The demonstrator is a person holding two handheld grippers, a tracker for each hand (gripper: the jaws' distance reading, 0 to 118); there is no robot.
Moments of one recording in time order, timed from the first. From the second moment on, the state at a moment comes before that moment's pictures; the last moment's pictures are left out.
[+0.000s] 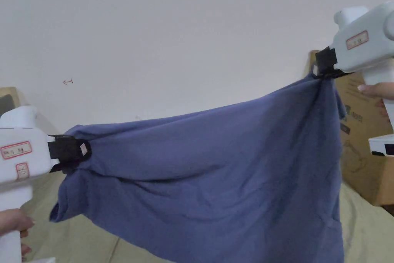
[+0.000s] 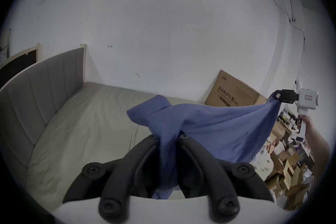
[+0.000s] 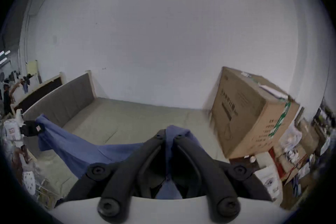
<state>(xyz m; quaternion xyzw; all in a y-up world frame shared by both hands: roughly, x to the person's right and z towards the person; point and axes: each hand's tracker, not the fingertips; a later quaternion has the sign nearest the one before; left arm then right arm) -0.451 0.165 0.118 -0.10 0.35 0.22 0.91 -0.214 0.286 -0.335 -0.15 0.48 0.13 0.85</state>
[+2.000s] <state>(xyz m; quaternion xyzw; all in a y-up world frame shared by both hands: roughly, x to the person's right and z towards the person) -0.324 -0.053 0.180 -0.31 0.24 0.35 0.85 0.001 -0.058 -0.226 -0.42 0.44 0.12 0.79</state>
